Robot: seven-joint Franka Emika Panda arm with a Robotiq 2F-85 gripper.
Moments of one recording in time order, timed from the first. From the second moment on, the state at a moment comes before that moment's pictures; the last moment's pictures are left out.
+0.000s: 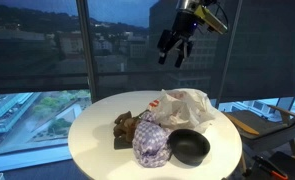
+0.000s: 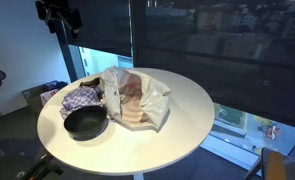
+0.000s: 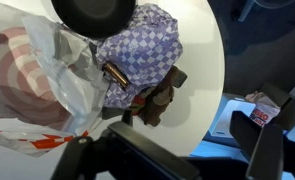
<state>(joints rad) 0.22 -0.35 0.14 -2.29 0.25 2.17 0.02</state>
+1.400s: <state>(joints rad) 0.22 -0.30 0.12 -2.50 0.44 2.22 0.03</state>
